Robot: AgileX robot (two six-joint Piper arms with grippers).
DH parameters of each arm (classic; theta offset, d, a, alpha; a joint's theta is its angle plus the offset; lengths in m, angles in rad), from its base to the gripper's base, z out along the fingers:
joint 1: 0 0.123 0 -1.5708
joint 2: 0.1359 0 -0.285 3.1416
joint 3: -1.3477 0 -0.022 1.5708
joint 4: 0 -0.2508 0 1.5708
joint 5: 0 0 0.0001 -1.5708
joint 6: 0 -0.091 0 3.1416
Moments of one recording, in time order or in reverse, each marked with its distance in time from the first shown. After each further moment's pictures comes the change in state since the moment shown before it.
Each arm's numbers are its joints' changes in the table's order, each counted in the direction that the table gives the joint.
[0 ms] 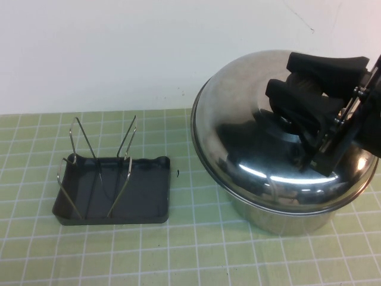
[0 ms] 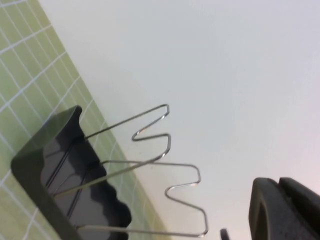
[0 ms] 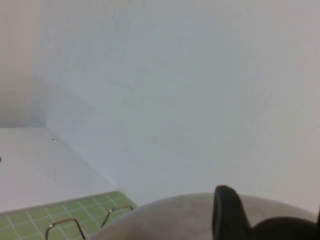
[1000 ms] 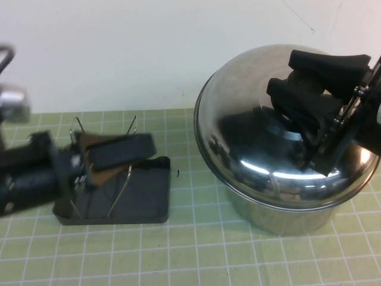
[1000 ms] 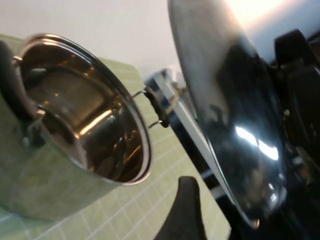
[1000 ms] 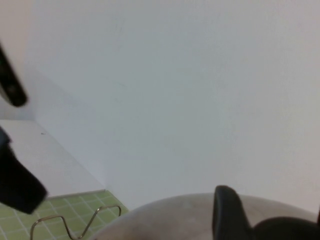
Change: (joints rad) right arm 0.000 0.000 0.000 -0.016 0.003 0.077; left arm -0.014 1.138 0.674 0.701 1.046 -1.353
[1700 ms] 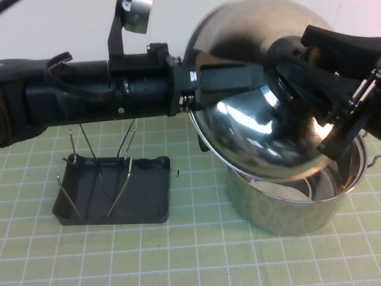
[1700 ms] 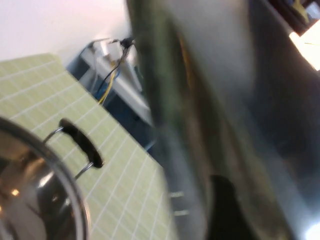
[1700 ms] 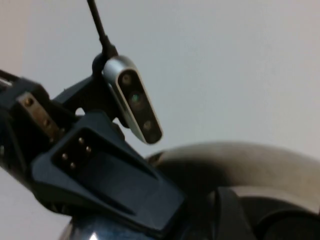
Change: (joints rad) right arm -0.004 0.000 0.000 -0.100 -0.100 0.022; left arm -0.362 0.397 0.527 0.006 -0.074 -0.021
